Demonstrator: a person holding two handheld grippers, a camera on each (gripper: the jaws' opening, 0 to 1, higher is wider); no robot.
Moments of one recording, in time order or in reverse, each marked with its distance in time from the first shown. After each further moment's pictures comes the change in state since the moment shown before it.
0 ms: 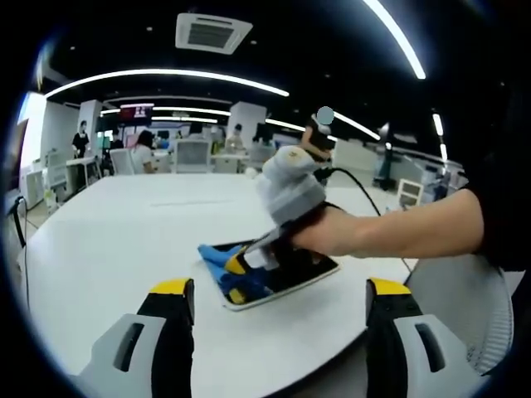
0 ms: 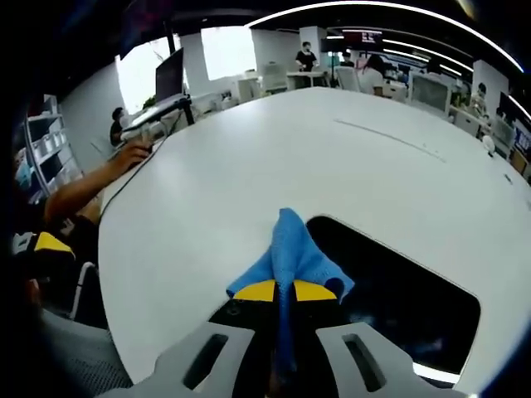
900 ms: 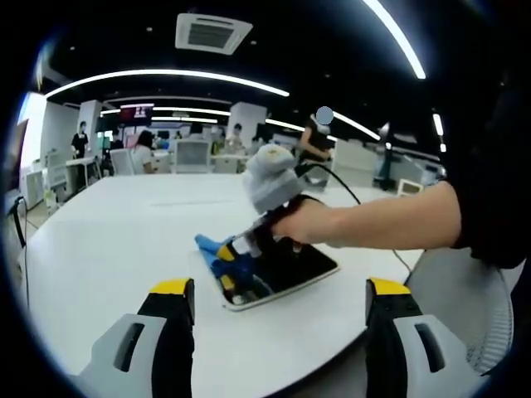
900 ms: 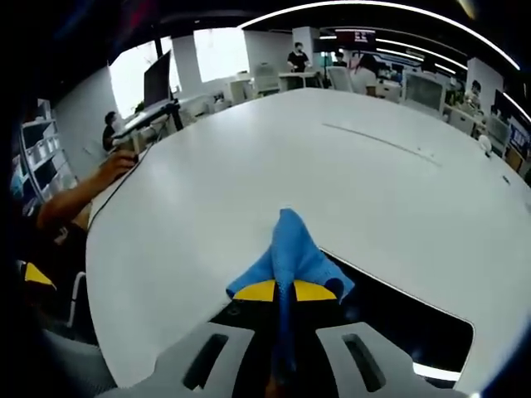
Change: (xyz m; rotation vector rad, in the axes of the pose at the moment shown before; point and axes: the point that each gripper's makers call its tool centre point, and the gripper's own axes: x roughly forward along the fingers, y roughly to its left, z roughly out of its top) left arm 0.000 0.000 0.000 0.000 -0.004 -0.003; right arm 0.016 -0.022 0.019 0.016 -0.007 -0.029
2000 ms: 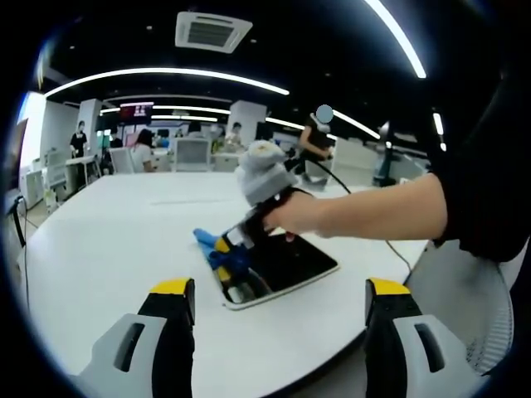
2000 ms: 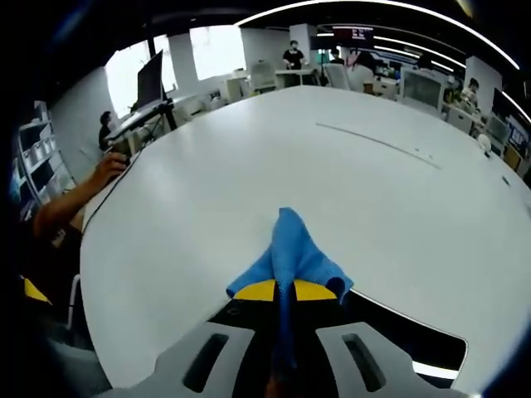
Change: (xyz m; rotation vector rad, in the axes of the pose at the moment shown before) left arm 0.001 -0.001 -0.001 0.001 0.009 0.000; right arm 0.009 -0.017 0.008 0.004 0.024 -0.013
